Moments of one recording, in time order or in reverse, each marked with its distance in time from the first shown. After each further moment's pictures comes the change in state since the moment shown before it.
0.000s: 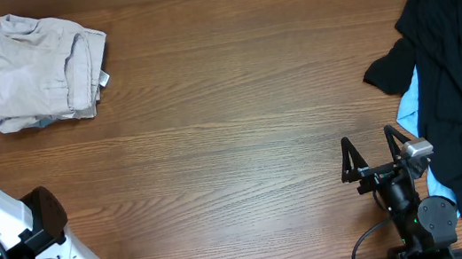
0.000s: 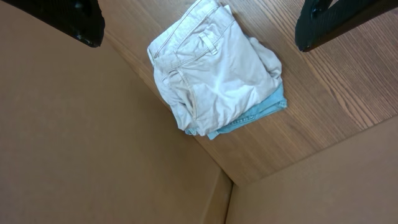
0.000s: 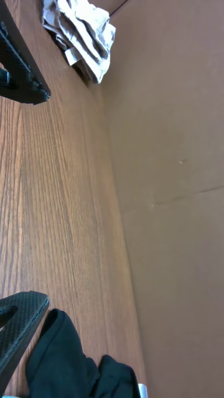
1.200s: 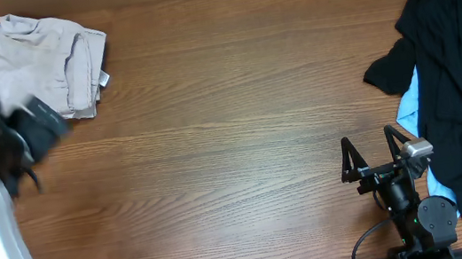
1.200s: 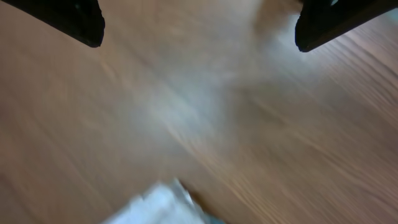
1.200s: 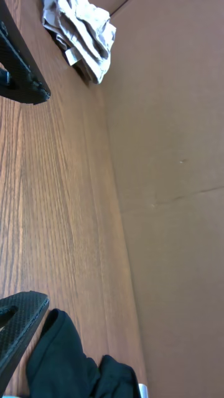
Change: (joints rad) left arm -0.199 -0.785 -1.272 0.004 0.006 0.000; right arm 0.000 0.000 0.000 -0.002 0.000 0.000
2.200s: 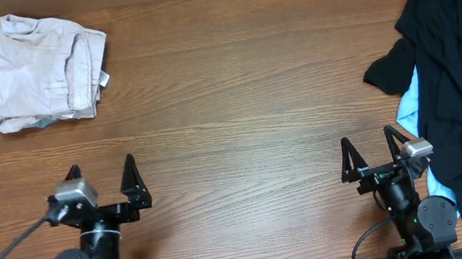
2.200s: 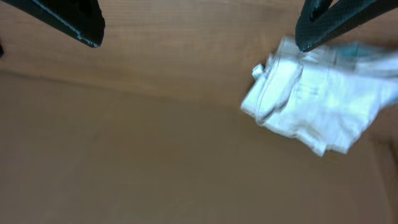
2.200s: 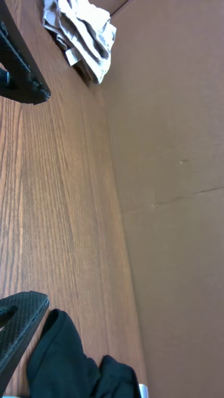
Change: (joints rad) left arm -0.164 -1.152 -1.447 1.382 0.142 0.280; right arm 0.000 0.000 0.000 -0.001 0.000 0.000
